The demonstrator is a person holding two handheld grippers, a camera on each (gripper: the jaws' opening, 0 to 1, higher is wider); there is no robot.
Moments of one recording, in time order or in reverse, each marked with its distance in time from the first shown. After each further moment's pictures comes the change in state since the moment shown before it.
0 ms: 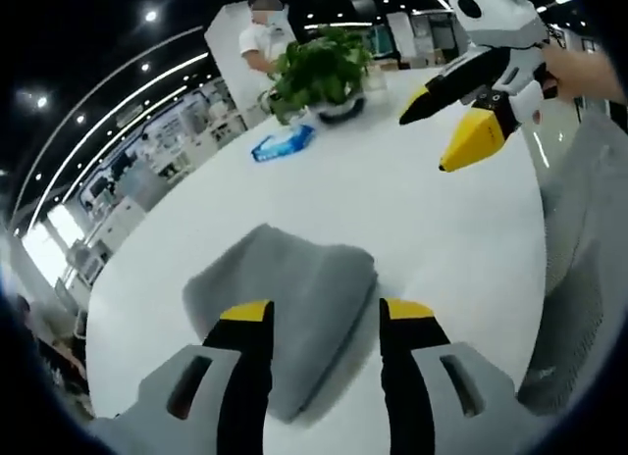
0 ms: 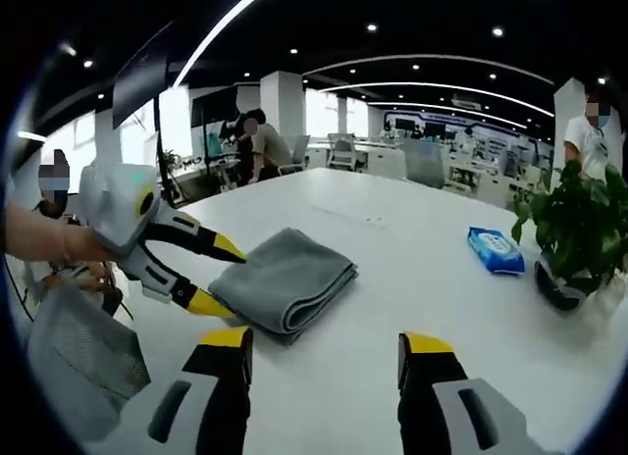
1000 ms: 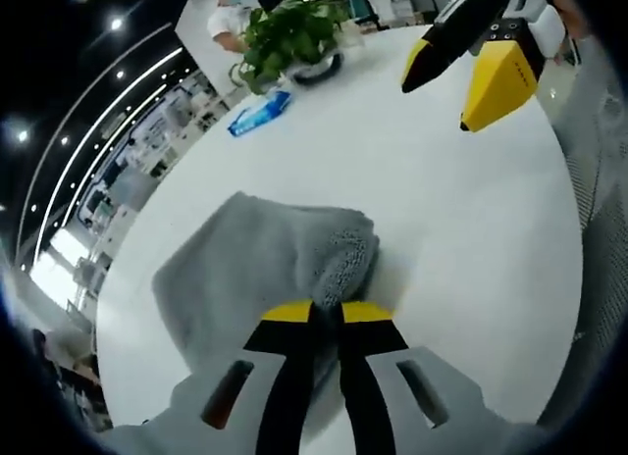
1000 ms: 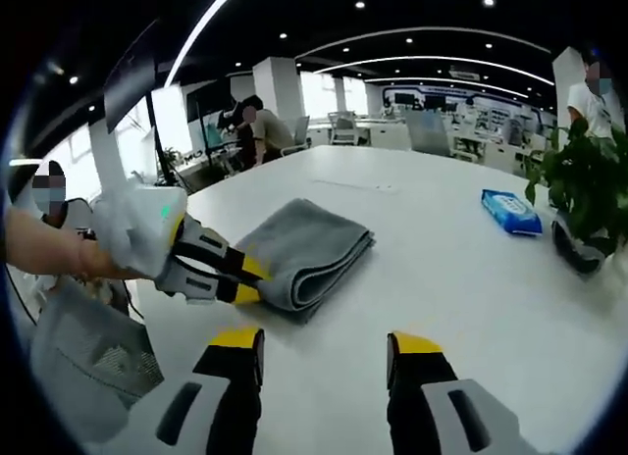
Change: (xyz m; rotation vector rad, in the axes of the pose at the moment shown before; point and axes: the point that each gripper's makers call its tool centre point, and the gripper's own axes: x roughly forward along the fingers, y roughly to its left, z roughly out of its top) left arm 0.034 -0.015 -0.038 0.101 0.116 0.007; right arm 0.012 0.017 -0.032 0.079 0.085 0.049
